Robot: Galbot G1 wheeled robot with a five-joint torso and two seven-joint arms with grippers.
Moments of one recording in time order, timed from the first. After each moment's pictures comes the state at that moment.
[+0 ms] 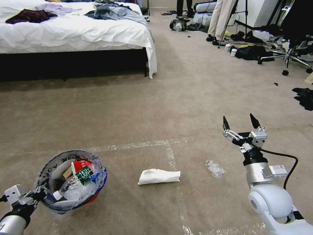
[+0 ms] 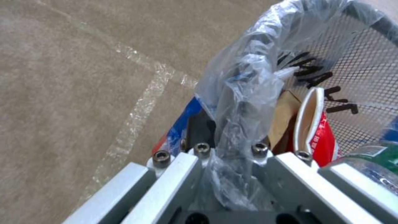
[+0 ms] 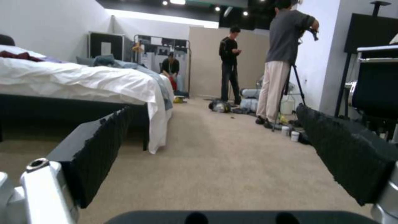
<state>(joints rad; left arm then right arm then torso) 1.66 -1.50 -1.22 -2.17 -0.71 0.63 0.10 -1.41 1.03 0.56 2.05 0.37 0.23 0.17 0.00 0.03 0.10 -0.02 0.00</state>
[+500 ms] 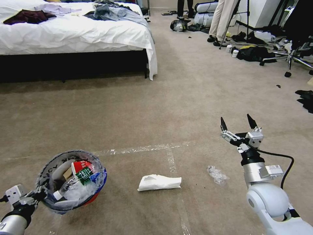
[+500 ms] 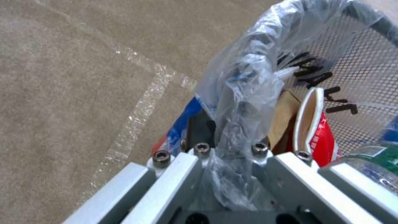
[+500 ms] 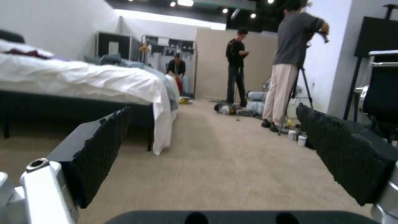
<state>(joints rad) 1.66 -1.50 -1.21 -2.16 -0.71 0.63 0.10 -1.38 1.01 0.53 2.03 0.36 0.22 0.16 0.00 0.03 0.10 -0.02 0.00</state>
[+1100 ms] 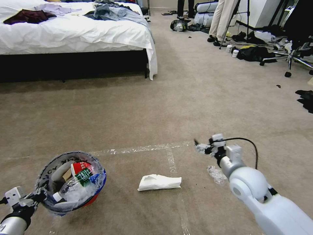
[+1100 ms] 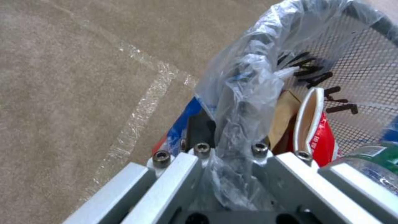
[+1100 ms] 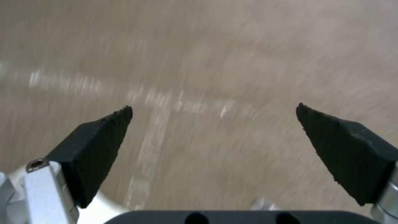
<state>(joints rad) 1.67 -1.51 -1.22 -2.16 -0.71 0.62 0.10 -1.05 0.84 0.14 1.98 0.70 -0.66 0.30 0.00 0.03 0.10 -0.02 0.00</state>
